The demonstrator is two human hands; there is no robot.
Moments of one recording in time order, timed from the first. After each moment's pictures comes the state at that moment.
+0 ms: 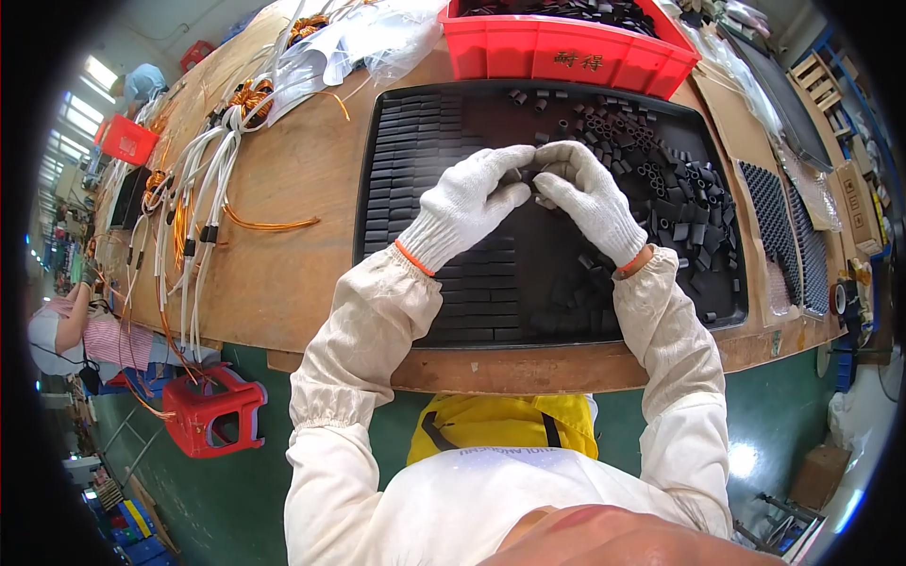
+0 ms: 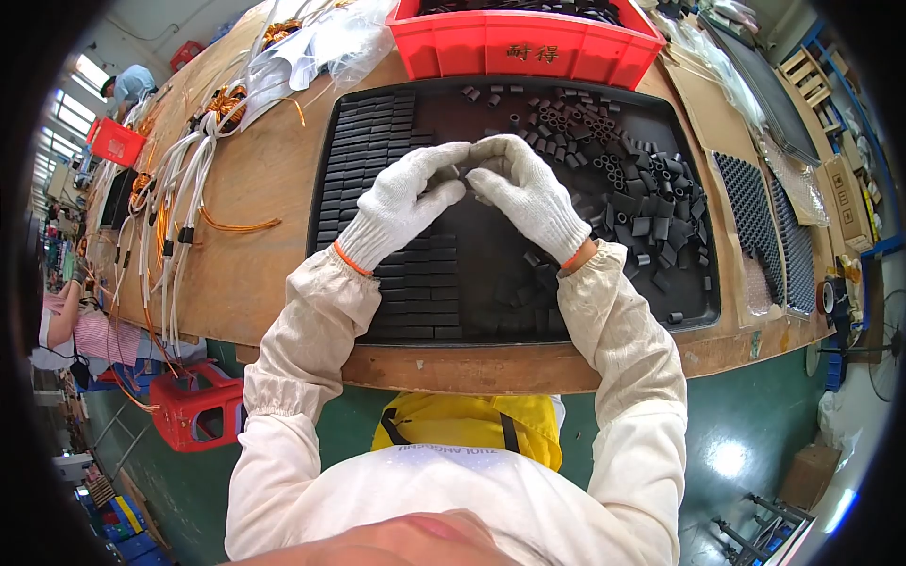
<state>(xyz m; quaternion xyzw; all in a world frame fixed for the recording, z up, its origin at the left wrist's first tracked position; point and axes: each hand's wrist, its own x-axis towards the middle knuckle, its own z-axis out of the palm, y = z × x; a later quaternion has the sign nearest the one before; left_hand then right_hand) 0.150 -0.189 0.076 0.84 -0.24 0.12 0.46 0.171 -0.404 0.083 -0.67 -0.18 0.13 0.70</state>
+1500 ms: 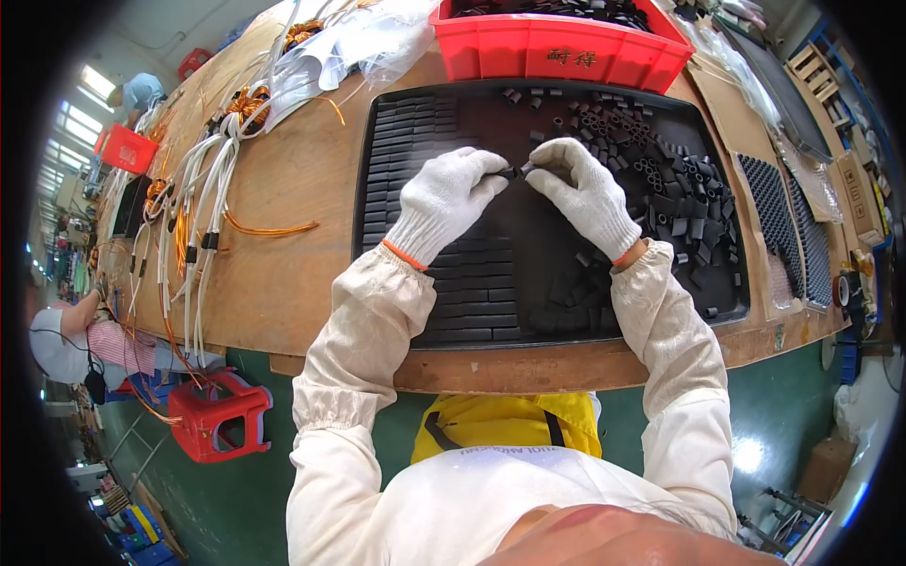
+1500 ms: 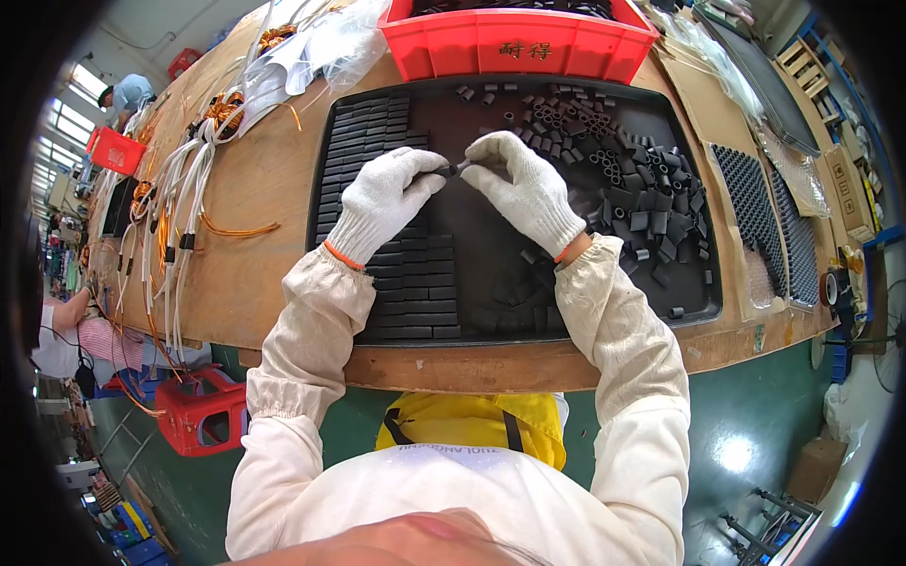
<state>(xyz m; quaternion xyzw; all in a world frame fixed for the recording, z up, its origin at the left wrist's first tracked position) 0.156 -0.178 0.086 0.92 -0.20 0.13 0.32 0.178 -0.402 0.068 -0.77 -0.19 -0.01 0.61</state>
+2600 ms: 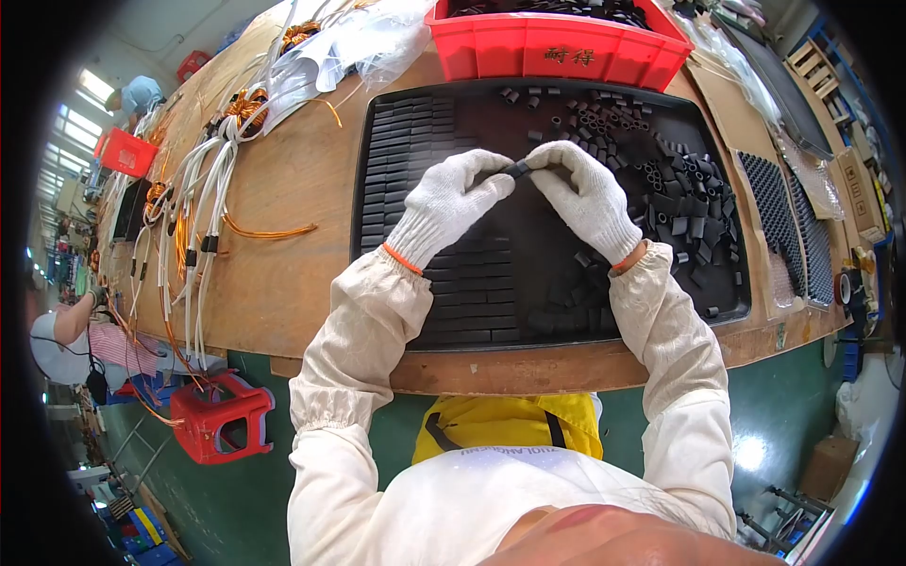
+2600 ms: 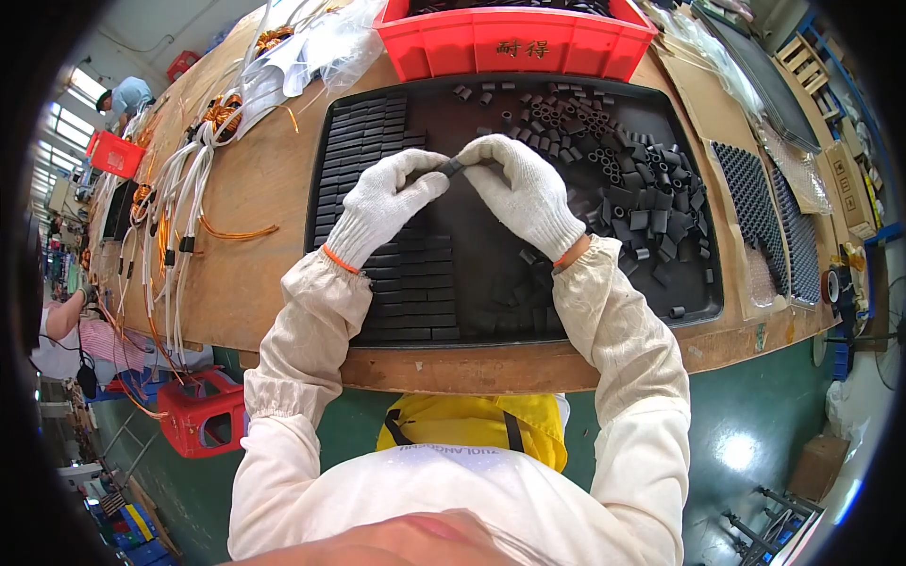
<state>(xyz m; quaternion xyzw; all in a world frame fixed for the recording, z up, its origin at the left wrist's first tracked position) 0.151 -0.184 0.096 0.87 -0.10 -0.03 0.48 0.169 -0.402 0.082 -0.80 -0.22 -0.04 0.56</state>
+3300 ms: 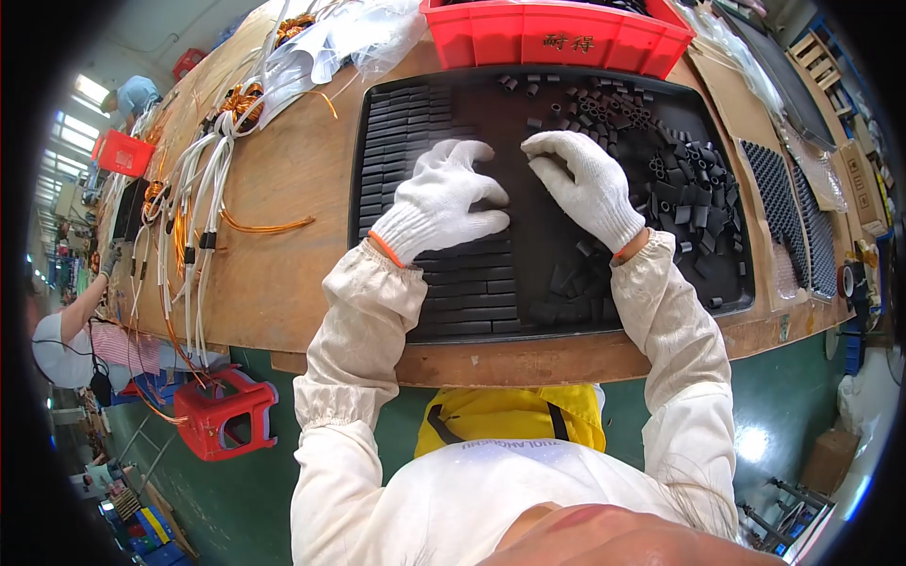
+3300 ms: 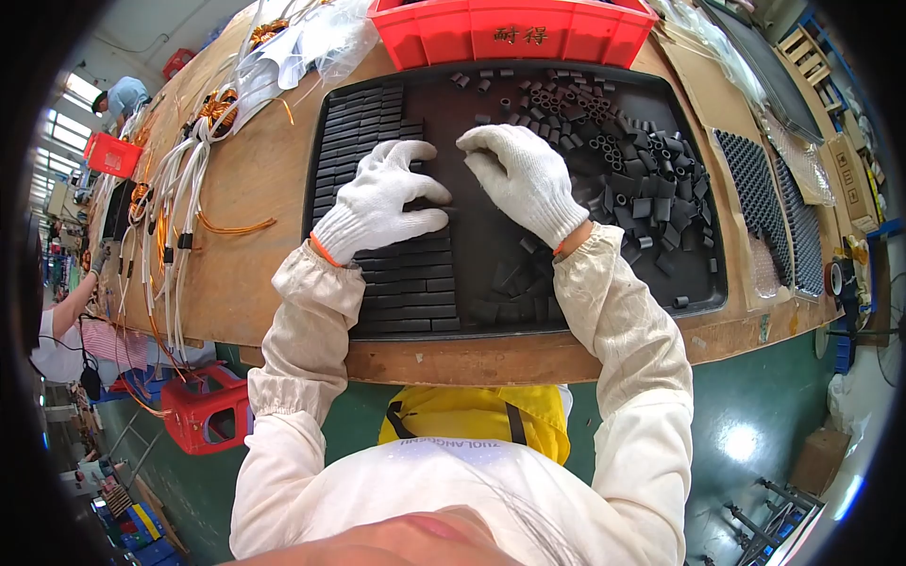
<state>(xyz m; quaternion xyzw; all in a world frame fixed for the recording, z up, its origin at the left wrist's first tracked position) 0.141 -0.169 0.095 0.94 -0.28 0.06 0.17 0.174 -0.405 0.079 -0.85 -0.30 -0.19 0.39</state>
